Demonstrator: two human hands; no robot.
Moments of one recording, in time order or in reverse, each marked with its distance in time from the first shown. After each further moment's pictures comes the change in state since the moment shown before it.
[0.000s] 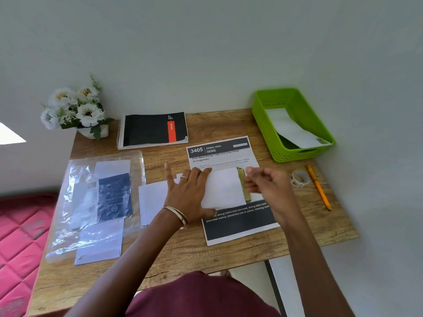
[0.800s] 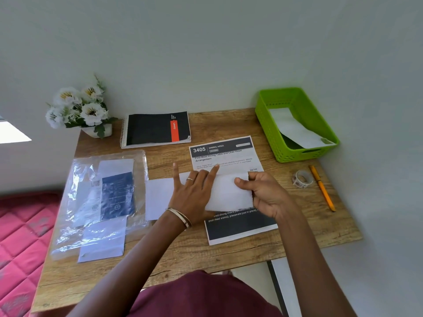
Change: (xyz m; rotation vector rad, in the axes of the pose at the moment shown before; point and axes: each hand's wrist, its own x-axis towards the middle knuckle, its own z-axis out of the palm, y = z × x) left_hand -0.003 0.001 0.012 0.074 0.109 0.083; right_hand 0.012 0.000 0.016 0.342 -0.279 0.393
